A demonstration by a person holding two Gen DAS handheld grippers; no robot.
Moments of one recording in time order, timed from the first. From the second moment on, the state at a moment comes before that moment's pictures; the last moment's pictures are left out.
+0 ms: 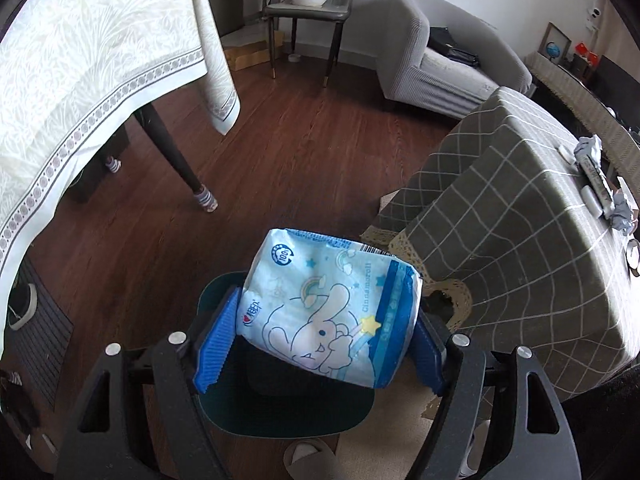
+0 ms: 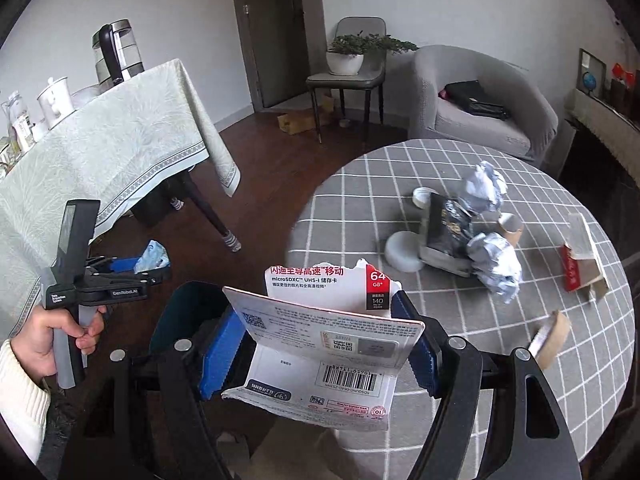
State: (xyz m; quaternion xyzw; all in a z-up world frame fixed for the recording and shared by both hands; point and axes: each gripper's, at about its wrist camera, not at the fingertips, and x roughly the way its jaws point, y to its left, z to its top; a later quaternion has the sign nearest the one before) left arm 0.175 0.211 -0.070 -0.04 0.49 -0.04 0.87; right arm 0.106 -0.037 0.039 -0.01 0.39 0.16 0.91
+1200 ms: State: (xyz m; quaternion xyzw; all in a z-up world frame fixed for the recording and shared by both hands) left arm 0.140 0.309 -0.097 -0.09 0.51 0.03 0.85; right arm 0.200 0.166 -0.085 -0.01 0.51 0.29 0.81
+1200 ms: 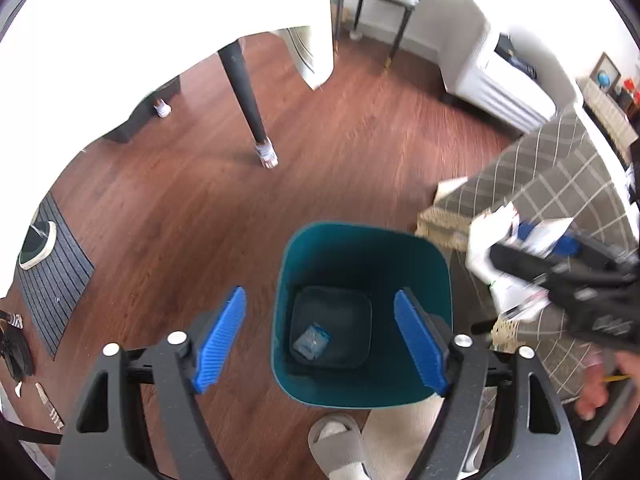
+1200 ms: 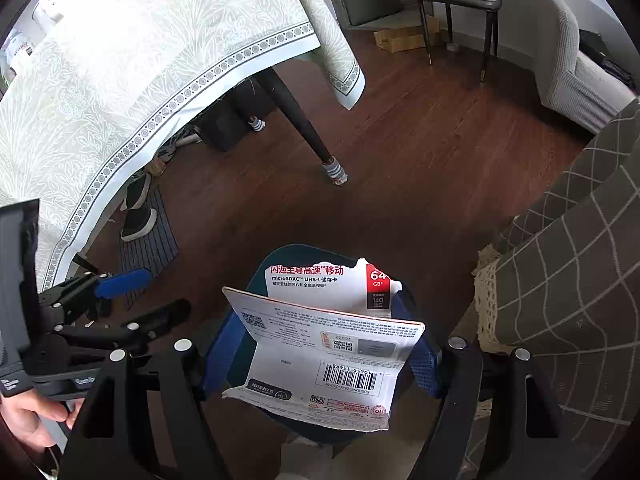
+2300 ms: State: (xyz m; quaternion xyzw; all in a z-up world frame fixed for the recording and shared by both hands) left arm 0.126 0.279 0.054 -0.11 0.34 0.01 0.93; right arm 0.172 0.198 -0.163 -0.11 0.55 0.31 0.77
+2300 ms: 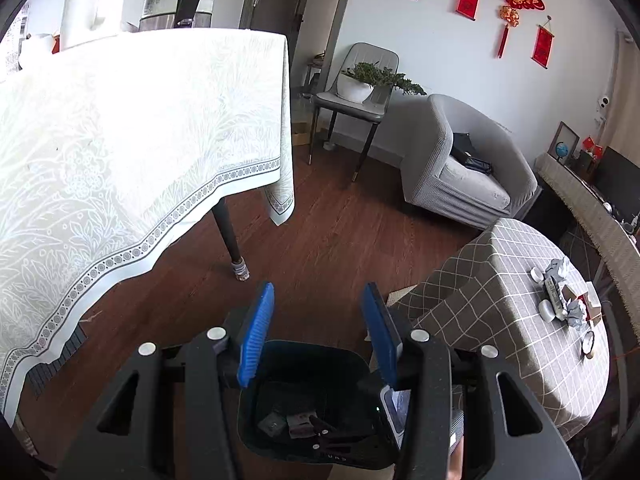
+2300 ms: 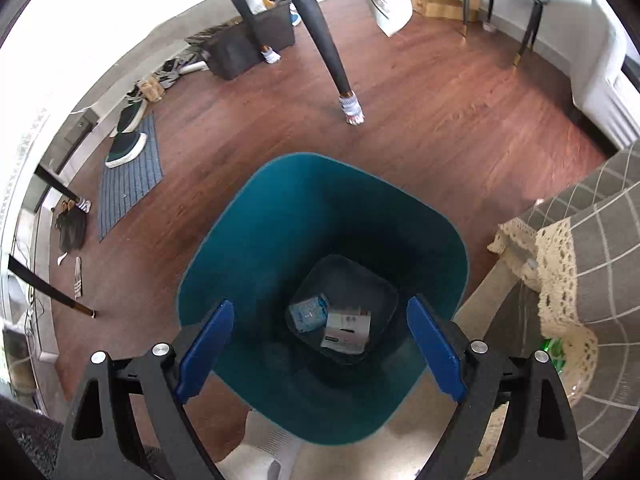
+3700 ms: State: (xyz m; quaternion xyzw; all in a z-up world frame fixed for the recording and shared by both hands) left arm 0.169 0.093 0.100 -0.06 0.27 -0.08 0.96; right arm 0.134 -0.070 0.038 -0.05 0.32 0.21 0.92
